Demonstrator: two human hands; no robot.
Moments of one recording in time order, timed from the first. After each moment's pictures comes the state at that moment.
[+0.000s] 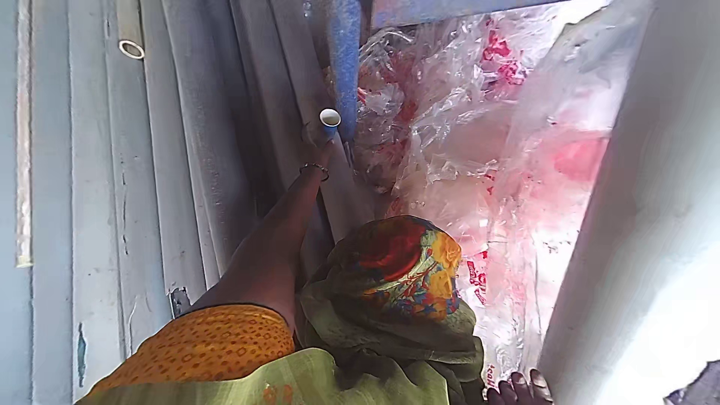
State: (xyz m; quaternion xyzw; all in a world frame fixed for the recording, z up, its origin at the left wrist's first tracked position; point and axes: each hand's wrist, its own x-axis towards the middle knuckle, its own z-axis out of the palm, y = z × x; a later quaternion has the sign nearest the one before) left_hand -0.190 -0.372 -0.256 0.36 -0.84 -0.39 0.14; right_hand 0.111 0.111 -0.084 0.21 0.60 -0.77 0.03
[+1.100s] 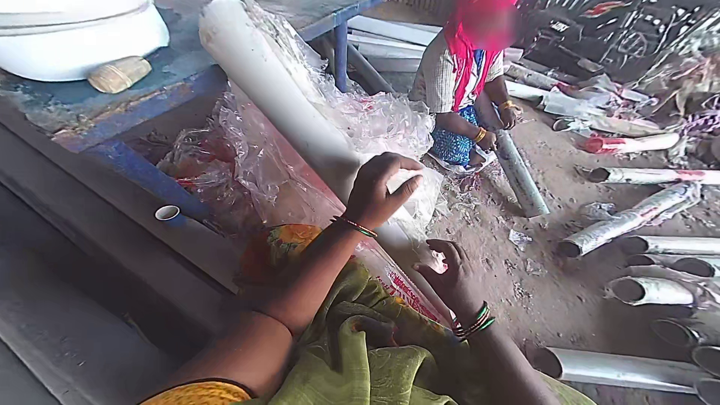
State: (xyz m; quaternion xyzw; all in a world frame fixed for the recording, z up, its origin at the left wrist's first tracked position) left_hand -0.050 0.051 0.010 -0.43 -0.69 -0.54 0.21; right_hand 0.124 0.208 -0.055 0.07 0.94 -0.27 -0.20
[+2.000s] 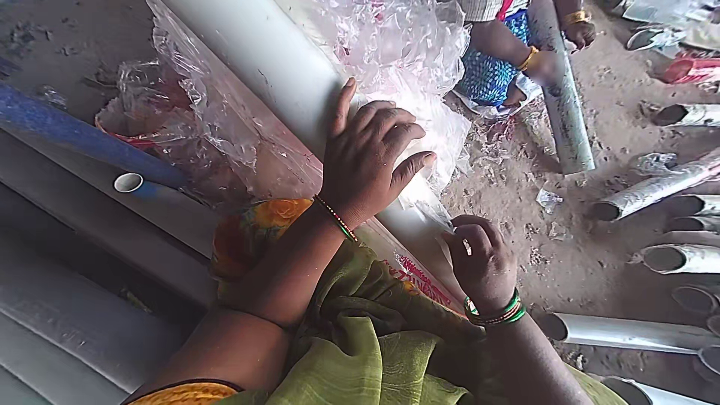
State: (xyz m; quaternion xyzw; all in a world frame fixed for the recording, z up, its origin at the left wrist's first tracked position) left_hand -0.072 0.040 -0.015 -0.42 -0.81 -0.27 0.30; right_hand 0.100 0.215 -0.073 0.01 0.94 -0.15 -0.30
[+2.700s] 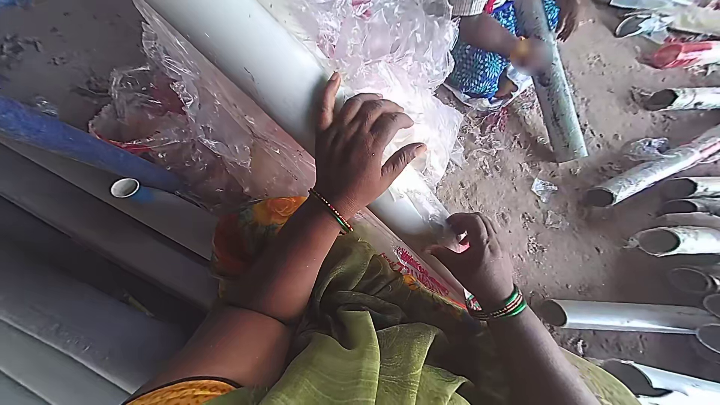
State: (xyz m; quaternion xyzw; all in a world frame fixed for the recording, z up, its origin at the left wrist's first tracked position) left_hand -0.072 0.042 -0.018 -0.41 -0.81 -0.27 0.33; right_hand 0.118 0.219 -0.071 0.05 0.95 -0.23 -0.22
